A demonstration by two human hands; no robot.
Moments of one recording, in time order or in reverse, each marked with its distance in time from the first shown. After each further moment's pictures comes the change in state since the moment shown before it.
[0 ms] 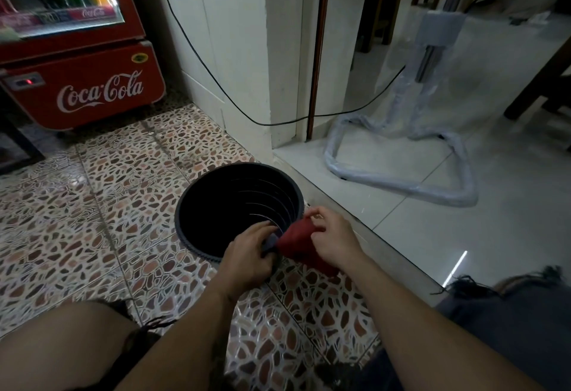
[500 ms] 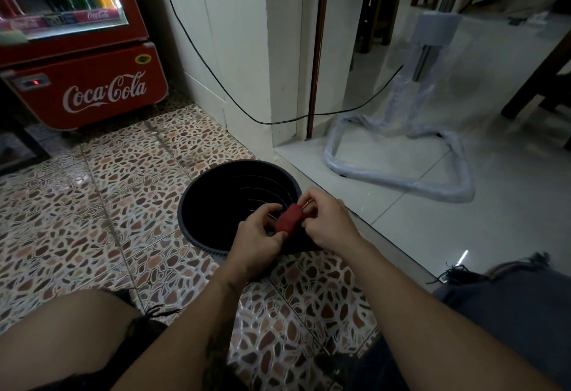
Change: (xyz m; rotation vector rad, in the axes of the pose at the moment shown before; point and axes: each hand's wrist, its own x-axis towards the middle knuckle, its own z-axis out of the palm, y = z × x) left_hand 0.000 0.032 -0.014 -0.447 0.047 -0.169; right_hand -0.008 -0.023 -0.013 -0.125 0.020 -0.216
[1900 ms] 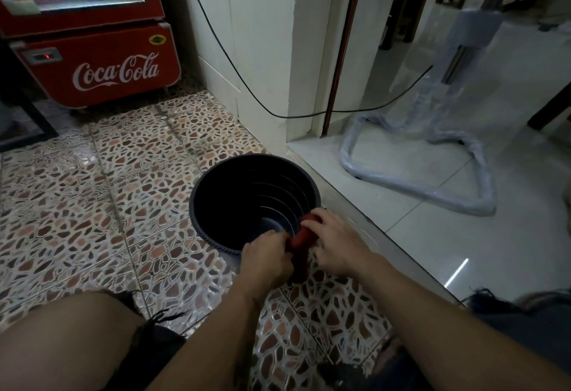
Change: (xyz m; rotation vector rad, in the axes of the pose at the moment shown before) left_hand 0.004 -0.020 0.017 0.639 -0.196 -0.150; right_hand 0.017 0.041 0.030 -0.573 -0.329 -0.210
